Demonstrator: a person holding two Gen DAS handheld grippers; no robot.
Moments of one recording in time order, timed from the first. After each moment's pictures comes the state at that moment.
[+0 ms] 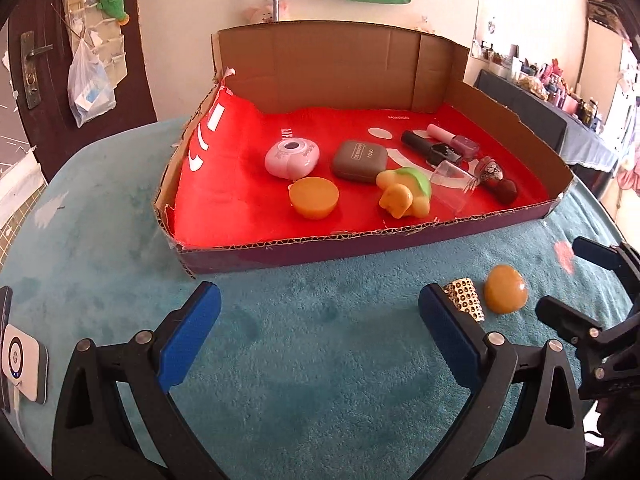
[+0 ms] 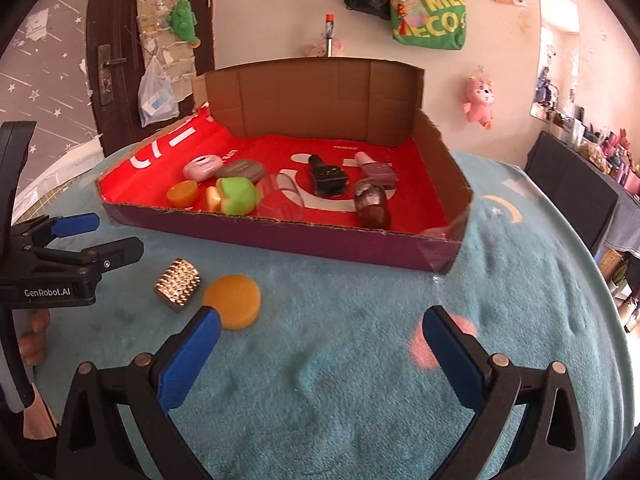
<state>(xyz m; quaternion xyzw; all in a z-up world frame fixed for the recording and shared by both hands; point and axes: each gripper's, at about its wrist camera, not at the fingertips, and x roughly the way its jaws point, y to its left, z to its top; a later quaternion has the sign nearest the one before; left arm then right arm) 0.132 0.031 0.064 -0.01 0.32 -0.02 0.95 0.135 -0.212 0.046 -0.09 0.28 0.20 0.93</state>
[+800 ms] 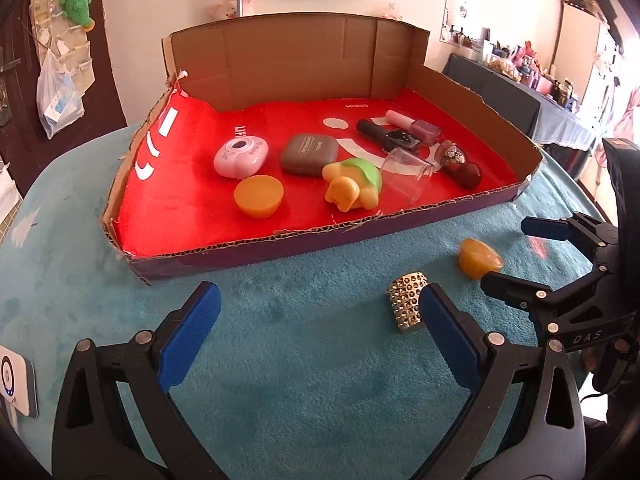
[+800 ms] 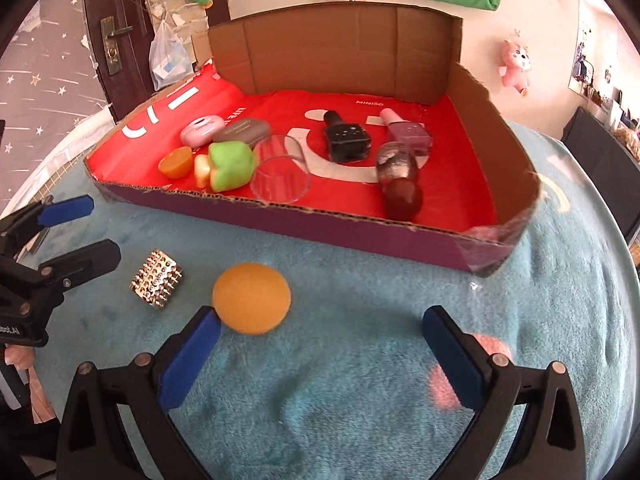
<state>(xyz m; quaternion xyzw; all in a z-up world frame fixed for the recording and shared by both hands) 0.138 0.003 0.065 0.02 0.33 -0.07 0.94 0.178 -0.217 0.037 -0.10 0.36 0.22 0.90</state>
